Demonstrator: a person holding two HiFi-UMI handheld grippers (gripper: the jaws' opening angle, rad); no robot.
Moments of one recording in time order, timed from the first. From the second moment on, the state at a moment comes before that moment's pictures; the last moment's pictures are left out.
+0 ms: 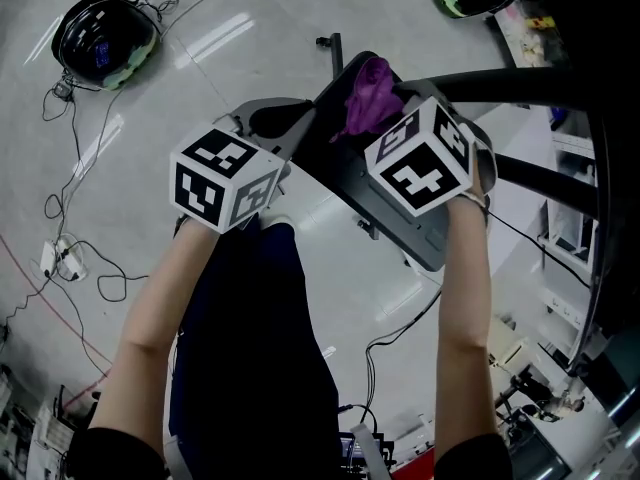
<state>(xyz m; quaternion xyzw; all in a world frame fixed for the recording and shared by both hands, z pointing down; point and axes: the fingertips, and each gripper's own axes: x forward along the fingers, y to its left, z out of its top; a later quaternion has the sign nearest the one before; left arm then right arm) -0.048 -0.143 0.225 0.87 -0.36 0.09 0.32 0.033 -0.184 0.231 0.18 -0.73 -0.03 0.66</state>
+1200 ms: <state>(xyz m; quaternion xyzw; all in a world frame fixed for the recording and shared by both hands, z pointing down) 0.032 -0.131 0.223 0.89 -0.32 0.12 0.31 0.169 -0.215 0.289 0.27 -0.81 0.17 0.49</state>
